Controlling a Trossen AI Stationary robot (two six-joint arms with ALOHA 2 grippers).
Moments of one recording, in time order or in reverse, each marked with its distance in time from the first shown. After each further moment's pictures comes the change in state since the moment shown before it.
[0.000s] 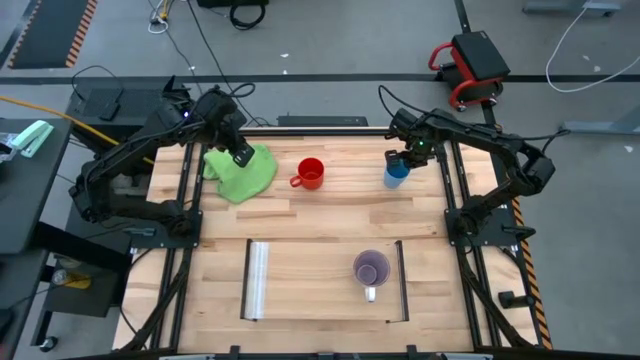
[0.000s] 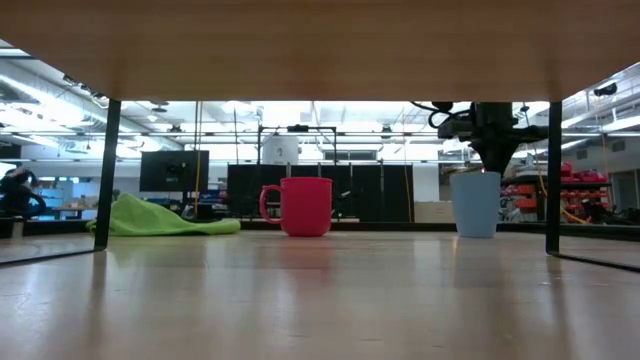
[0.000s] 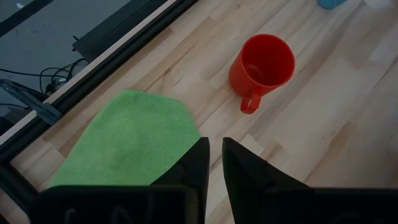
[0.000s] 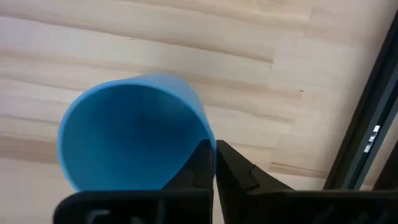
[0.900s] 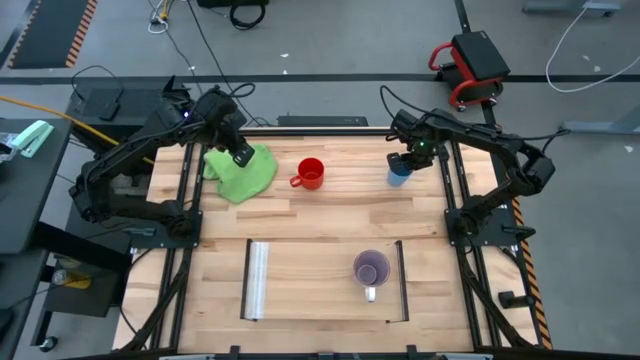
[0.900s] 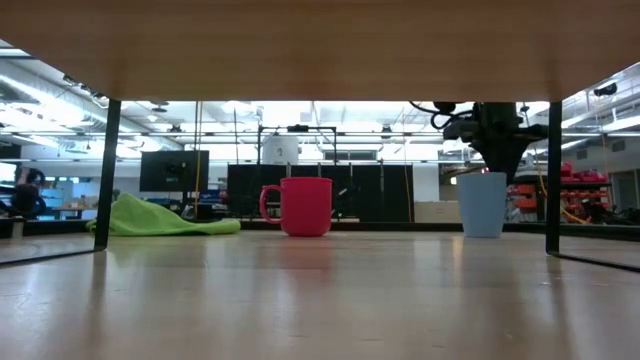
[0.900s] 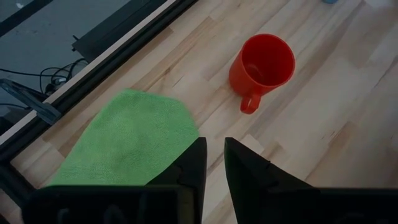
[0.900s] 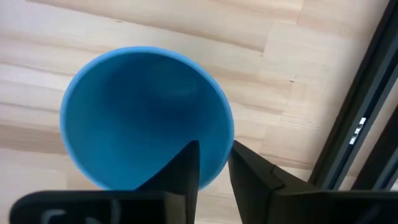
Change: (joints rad) left arm 0.000 0.000 0.000 -0.001 0.000 0.000; right arm -0.001 0.000 -0.002 -0.043 -0.007 -0.036
